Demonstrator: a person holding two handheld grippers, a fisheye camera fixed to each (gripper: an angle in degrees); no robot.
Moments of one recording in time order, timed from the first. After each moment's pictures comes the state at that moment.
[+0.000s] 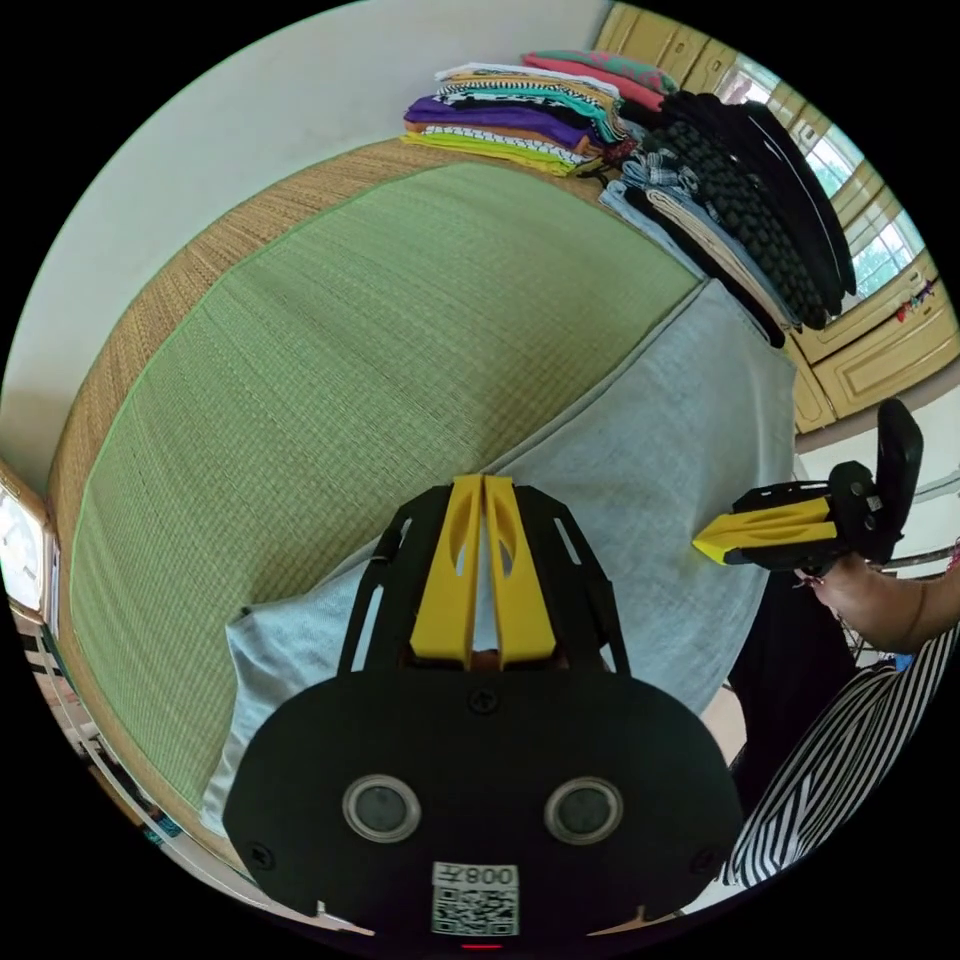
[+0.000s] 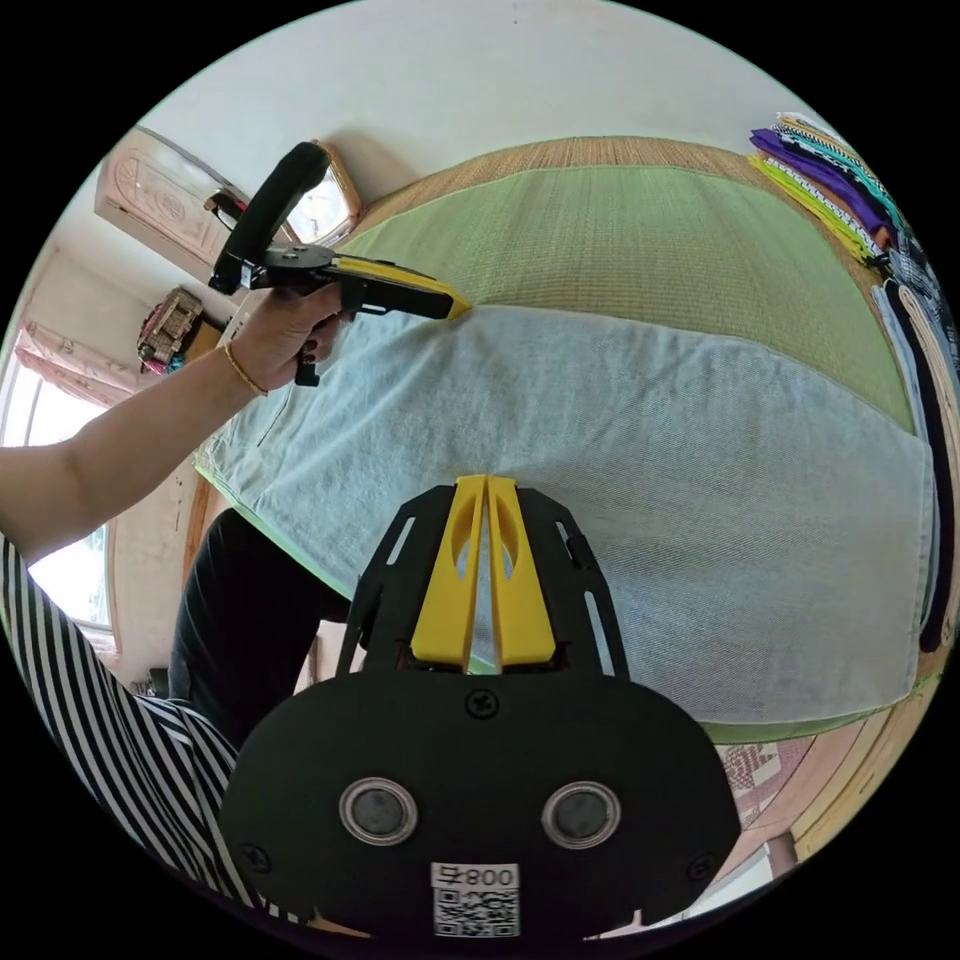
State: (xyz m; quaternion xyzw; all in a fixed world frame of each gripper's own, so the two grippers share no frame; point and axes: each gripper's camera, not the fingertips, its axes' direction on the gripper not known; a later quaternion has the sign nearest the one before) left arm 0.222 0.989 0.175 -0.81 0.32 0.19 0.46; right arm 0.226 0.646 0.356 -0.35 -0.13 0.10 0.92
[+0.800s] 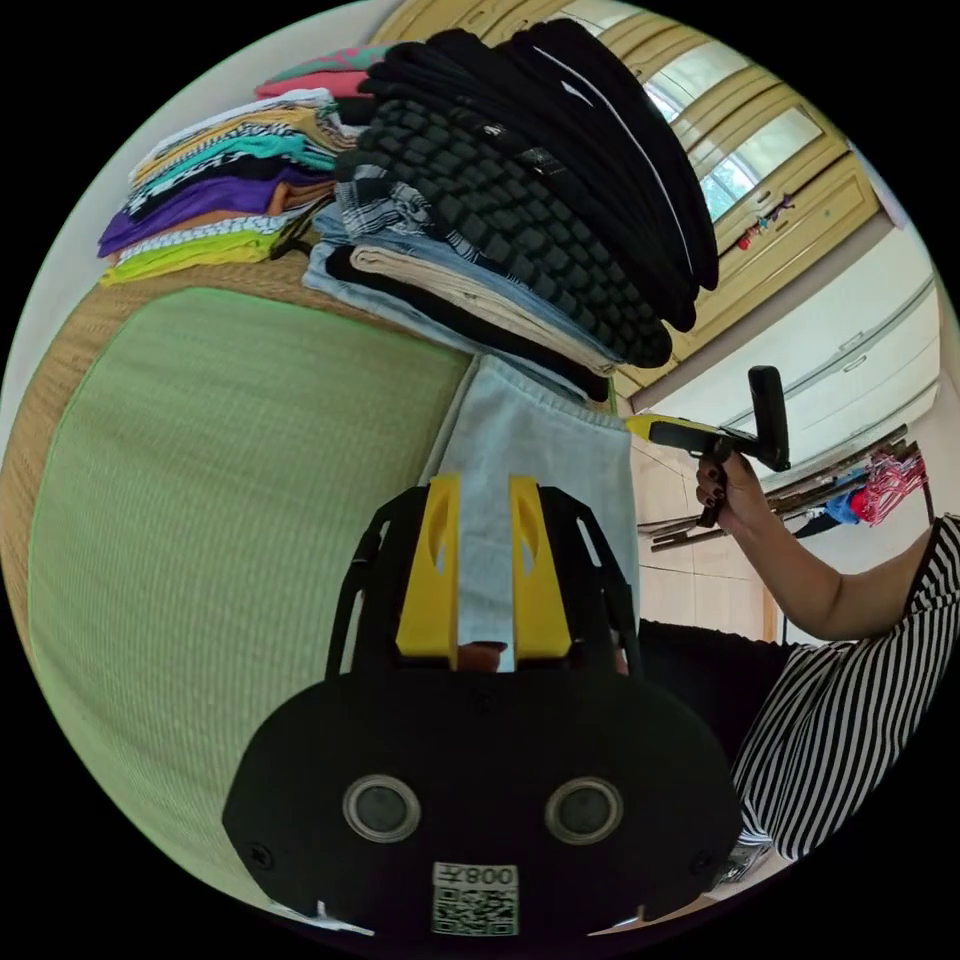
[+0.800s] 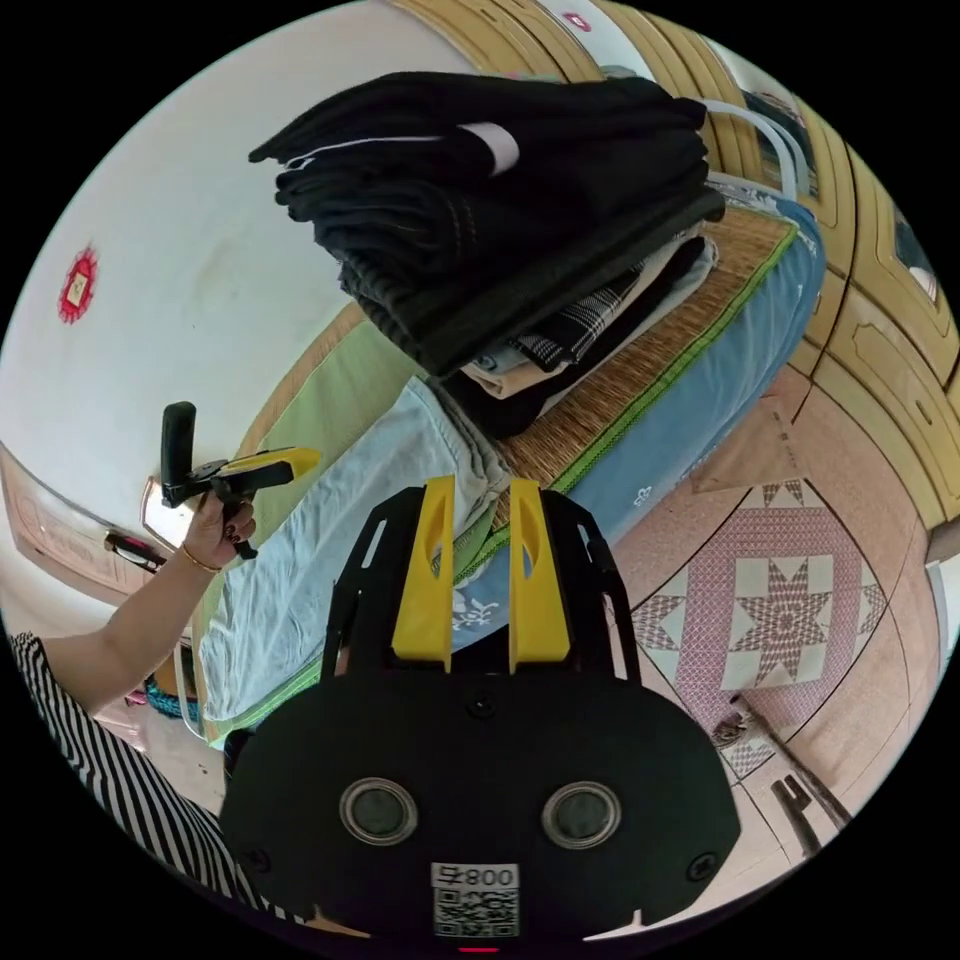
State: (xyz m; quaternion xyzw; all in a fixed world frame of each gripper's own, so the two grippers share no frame) left arm 0.477 1.088 0.162 -0.73 0.57 0.13 0.35; right arm 0.469 0.762 0.136 -0.15 0.10 0.42 0.89
